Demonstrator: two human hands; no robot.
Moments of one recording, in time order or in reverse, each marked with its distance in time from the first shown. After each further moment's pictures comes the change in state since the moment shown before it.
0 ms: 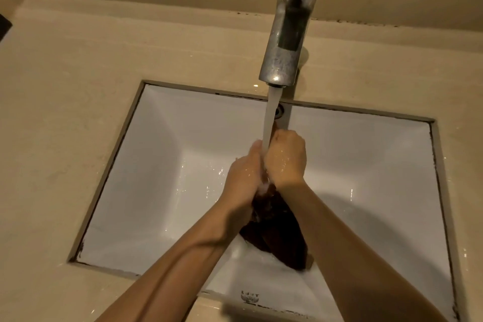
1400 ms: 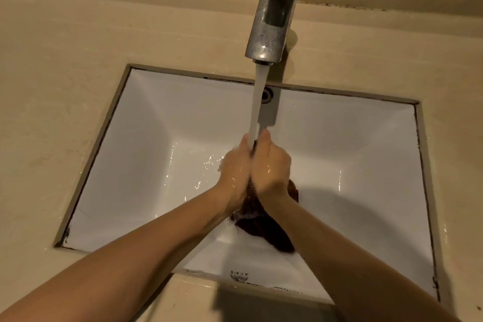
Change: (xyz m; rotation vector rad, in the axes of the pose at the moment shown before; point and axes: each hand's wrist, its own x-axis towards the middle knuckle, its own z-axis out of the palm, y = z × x) left_hand 0.008 -0.029 0.010 -0.191 -0.023 0.008; right_hand -0.034 0.032 0.019 0.418 -0.020 0.094
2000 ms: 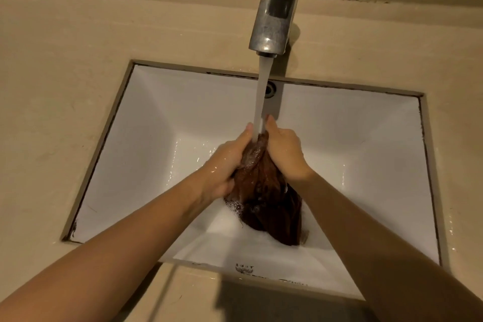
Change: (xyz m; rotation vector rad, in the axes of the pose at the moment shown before) left_hand 0.003 0.014 -0.029 -0.190 -0.319 -0.197; right_hand 0.034 -0.006 -0.018 -0.182 -0.195 0.022
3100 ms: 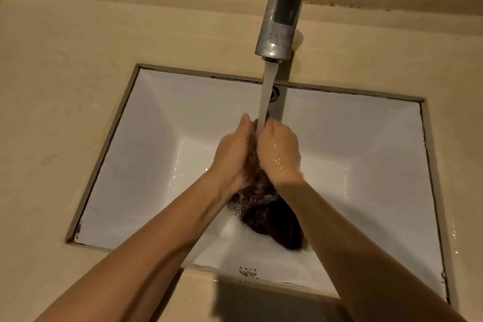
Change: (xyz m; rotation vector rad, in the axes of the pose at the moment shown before) left_hand 0.001 0.008 0.014 -0.060 0.219 0.186; right_hand -0.025 -0.031 0.010 -0.183 0.177 -0.141
